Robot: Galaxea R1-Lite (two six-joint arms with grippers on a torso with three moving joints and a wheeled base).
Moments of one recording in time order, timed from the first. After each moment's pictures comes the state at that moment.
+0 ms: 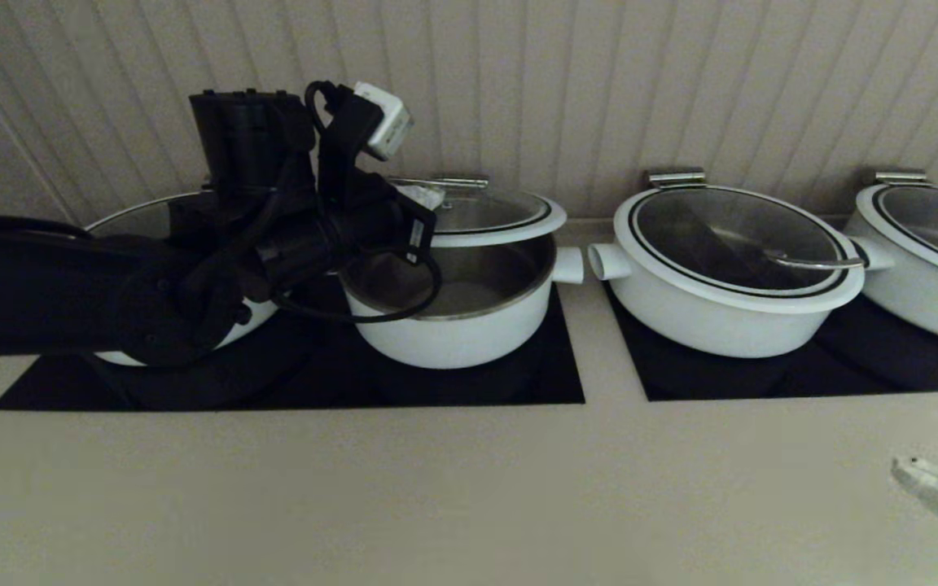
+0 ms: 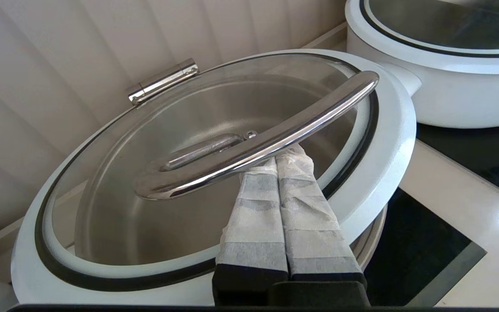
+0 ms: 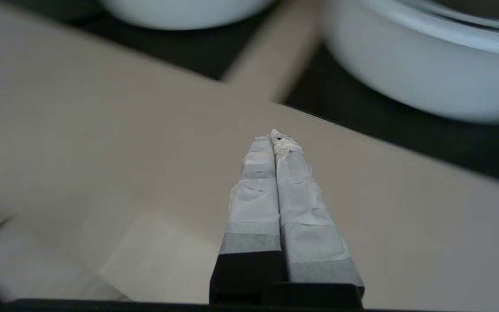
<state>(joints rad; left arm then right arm) -0.50 1.81 -1.23 -0.55 -0.05 0.26 0.03 0.84 -0.20 -0.45 0.47 -0.13</state>
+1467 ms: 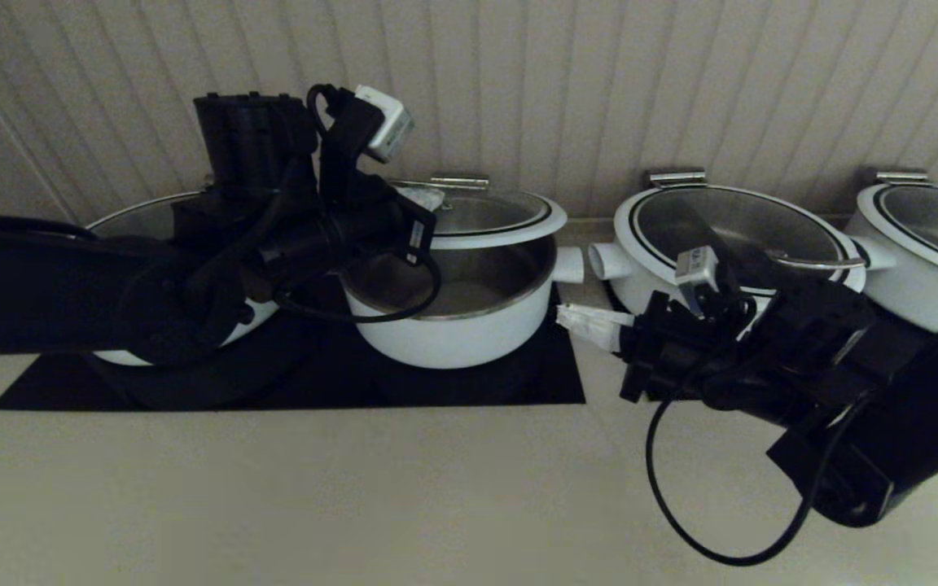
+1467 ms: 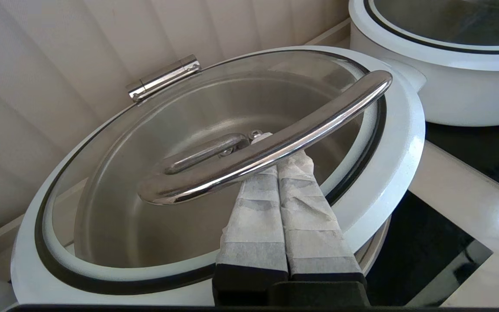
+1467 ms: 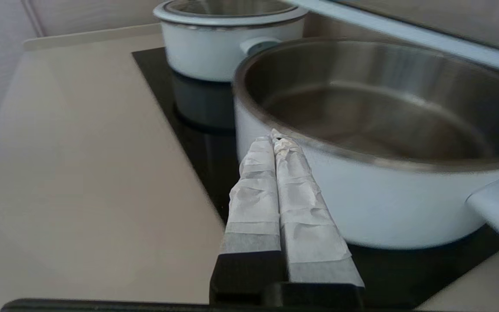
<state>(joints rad) -0.50 1.81 -1.24 -0.55 -0.05 0.26 0.40 2.01 -0.69 -1.52 0.68 -0.03</state>
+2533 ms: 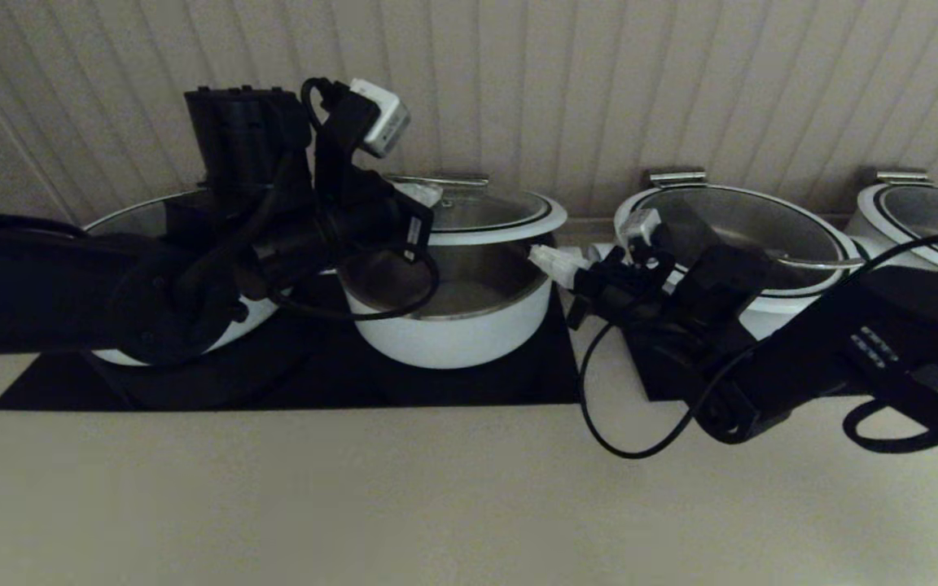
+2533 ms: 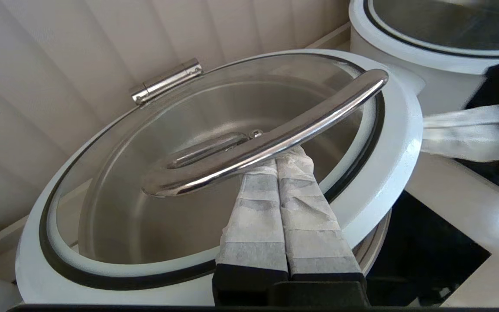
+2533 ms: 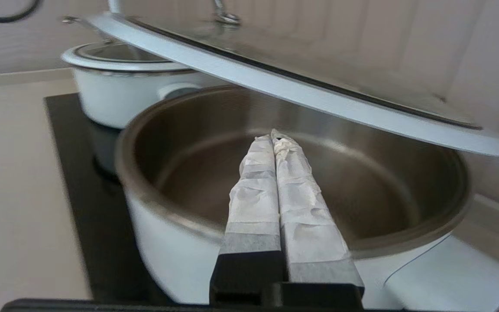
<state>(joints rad) -0.50 1.80 -1.24 -0.55 -0.06 0.26 0.40 2.25 -1.13 -1.50 0.54 0.01</state>
